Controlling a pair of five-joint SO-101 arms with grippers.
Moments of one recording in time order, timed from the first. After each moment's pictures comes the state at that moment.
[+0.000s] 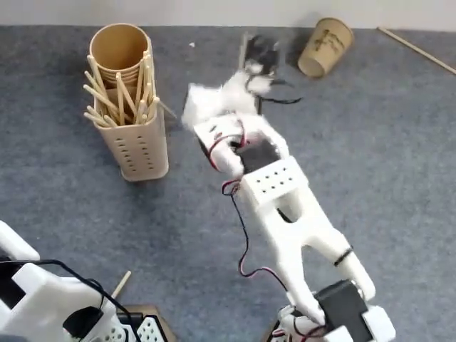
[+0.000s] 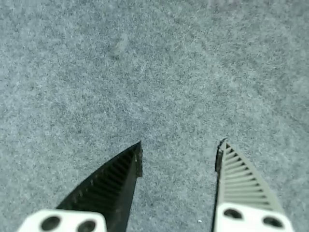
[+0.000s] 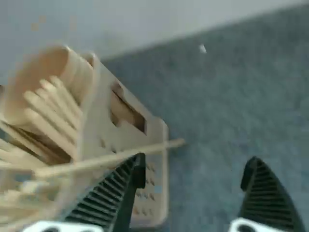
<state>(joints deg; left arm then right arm) -59.6 4.4 3.0 64.9 -4.4 -34.4 -11.5 17.6 28.4 -29.8</state>
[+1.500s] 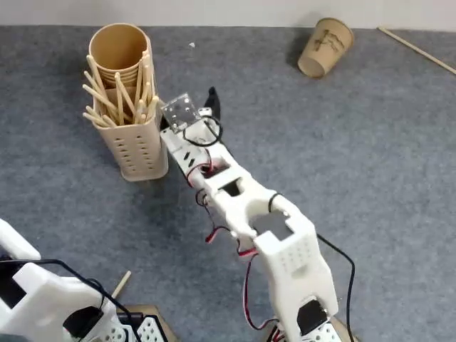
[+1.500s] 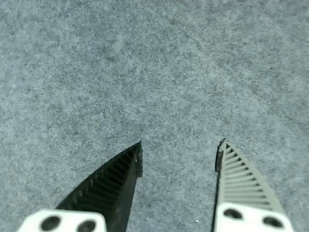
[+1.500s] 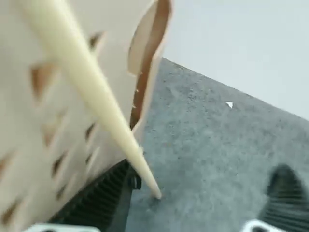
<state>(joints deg) -58.9 4.4 3.0 64.9 -4.4 -38.4 34.0 12.9 -28.4 13.2</state>
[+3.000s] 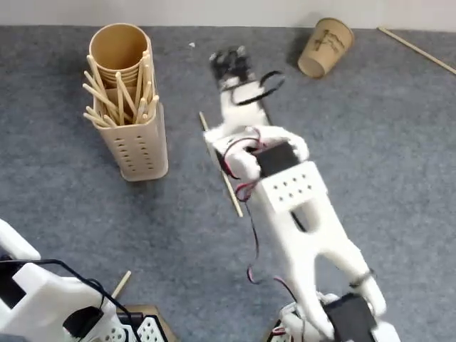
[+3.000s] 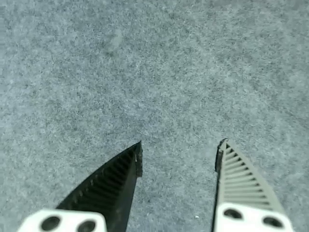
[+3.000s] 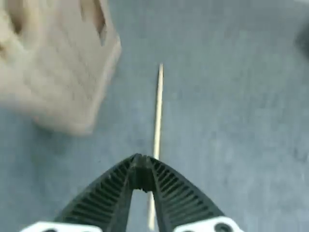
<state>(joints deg) -58.9 4.4 3.0 65.9 -4.4 -31.7 -15.3 14.1 57.5 2.8</state>
